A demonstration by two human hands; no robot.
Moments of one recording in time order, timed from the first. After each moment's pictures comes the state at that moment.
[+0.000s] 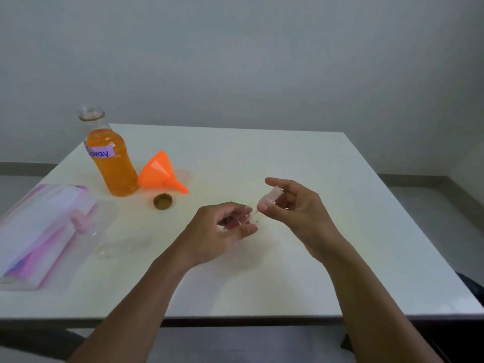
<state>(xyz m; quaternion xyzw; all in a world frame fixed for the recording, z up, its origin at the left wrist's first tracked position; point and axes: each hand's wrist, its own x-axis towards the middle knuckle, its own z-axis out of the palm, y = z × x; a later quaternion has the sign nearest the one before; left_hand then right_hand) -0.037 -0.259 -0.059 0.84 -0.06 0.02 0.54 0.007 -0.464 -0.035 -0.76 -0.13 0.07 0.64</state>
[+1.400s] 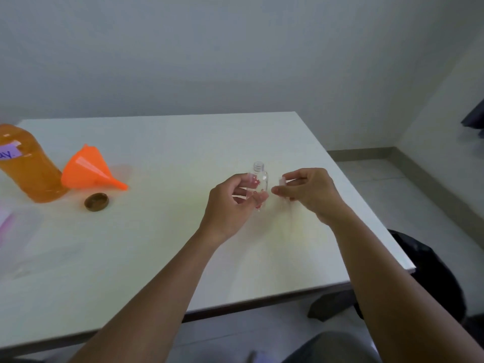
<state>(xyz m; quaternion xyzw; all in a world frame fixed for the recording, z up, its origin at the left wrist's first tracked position) 0.019 -0.388 -0.078 0.78 -0.04 0.06 0.62 0.055 -0.583 -0.054 -0.85 0.07 0.01 0.52</state>
